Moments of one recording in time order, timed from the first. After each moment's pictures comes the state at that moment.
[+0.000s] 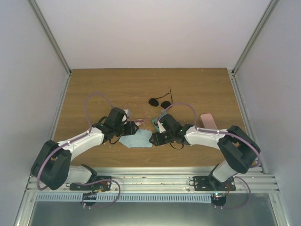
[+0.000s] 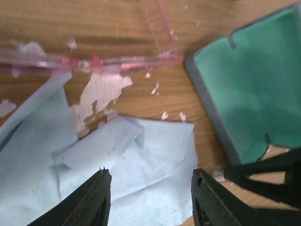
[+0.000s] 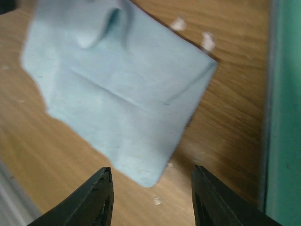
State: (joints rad) left arm -0.51 1.31 0.67 -0.21 0.23 -0.61; right arm 0.80 1.54 0.75 -0.13 -0.30 0.49
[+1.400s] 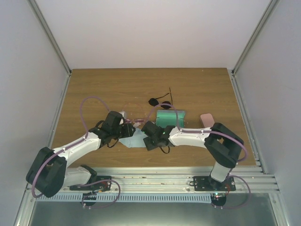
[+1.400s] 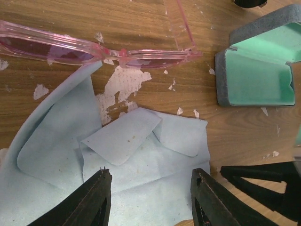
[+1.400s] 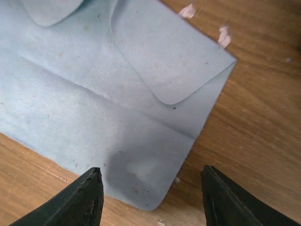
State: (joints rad) left arm -0.51 1.22 0.57 -0.19 0.18 -0.65; right arm 1.00 1.71 0.96 -0.38 0.09 0.54
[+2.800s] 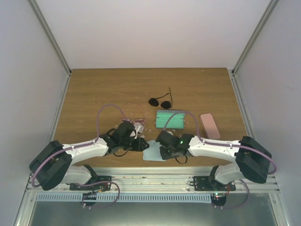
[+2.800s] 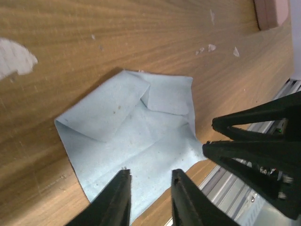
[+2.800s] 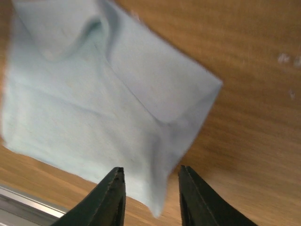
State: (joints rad) left arm -0.75 1.28 0.51 -0.05 0.40 -0.70; right arm 1.06 1.39 0.71 -0.59 0.07 0.78
